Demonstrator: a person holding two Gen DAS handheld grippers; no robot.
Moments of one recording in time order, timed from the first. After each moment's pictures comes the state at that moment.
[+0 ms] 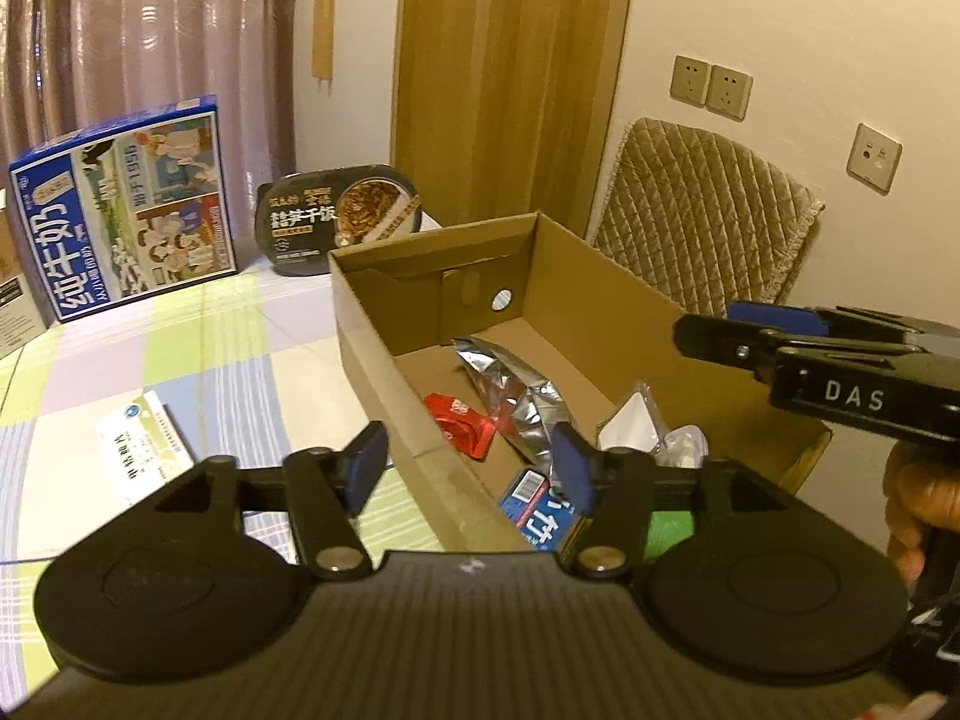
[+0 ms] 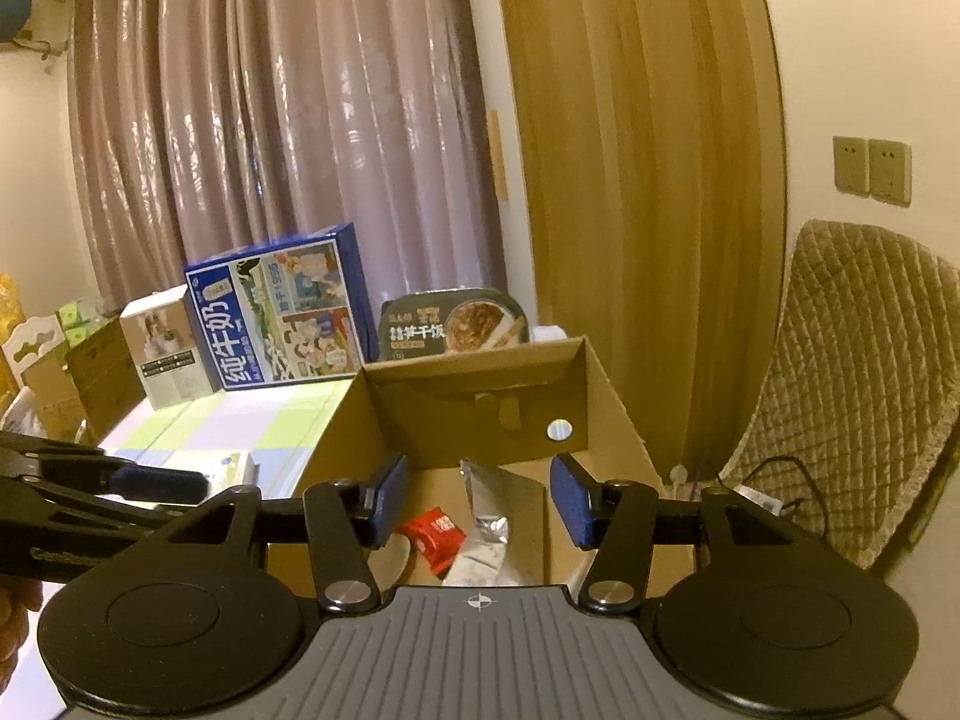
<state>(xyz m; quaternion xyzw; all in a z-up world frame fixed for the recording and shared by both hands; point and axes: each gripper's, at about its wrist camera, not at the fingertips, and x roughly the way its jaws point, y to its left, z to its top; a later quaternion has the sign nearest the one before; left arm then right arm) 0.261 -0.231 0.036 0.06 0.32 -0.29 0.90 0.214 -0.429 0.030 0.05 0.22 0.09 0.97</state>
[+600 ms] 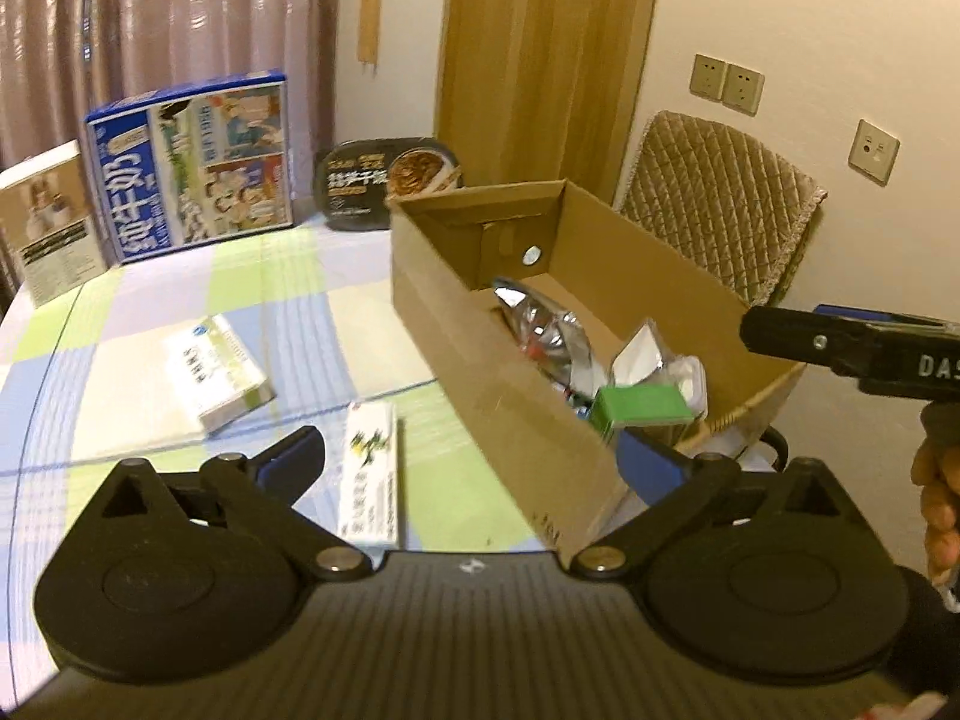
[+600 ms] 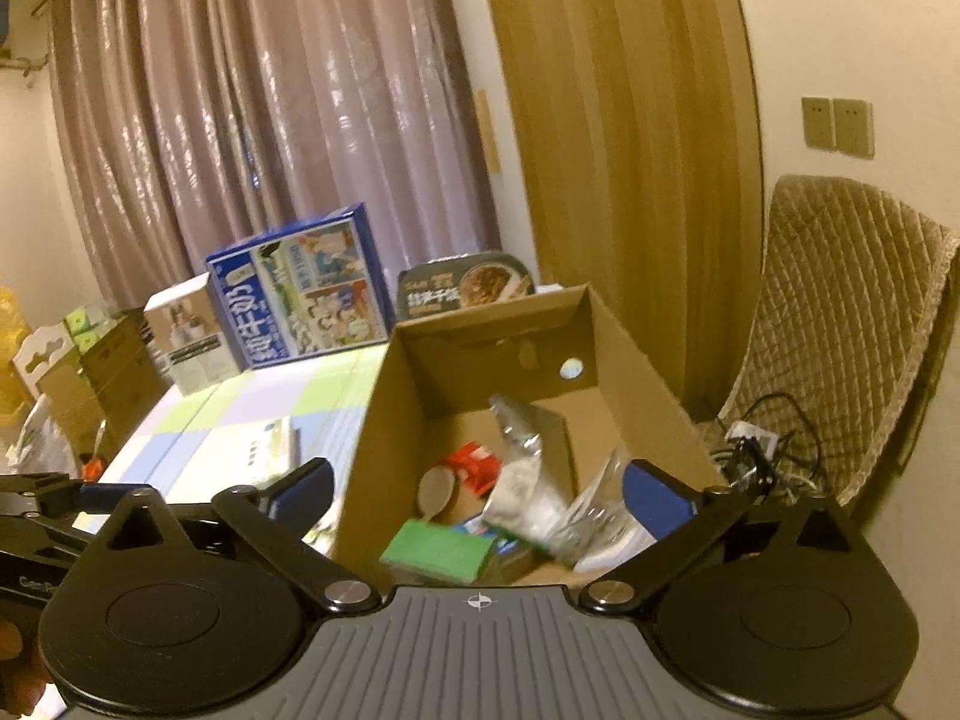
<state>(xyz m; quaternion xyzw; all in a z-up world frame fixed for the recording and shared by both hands) 0.193 -0.169 0.037 0.05 0.33 -0.26 0.91 0.139 -0.401 0.046 0.08 0.26 0.09 0.96</state>
